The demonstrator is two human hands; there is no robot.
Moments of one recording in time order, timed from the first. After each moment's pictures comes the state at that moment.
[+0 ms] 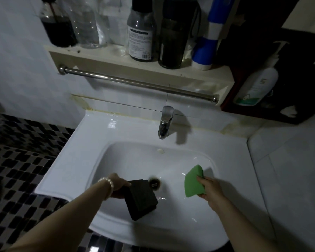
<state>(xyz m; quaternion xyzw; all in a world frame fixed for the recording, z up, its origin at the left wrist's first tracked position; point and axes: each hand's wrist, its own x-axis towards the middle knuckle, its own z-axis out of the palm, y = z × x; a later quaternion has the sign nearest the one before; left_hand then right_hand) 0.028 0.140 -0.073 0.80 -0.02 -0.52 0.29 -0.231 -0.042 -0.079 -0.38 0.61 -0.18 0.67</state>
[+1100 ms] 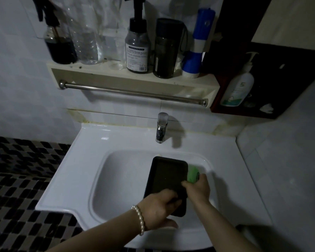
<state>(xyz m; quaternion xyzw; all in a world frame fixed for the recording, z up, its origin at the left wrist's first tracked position) -0.069 0.155 -0.043 0.50 -0.83 0.09 0.24 -0.195 0.031 -0.052 -0.57 0.65 -0.23 0.44</state>
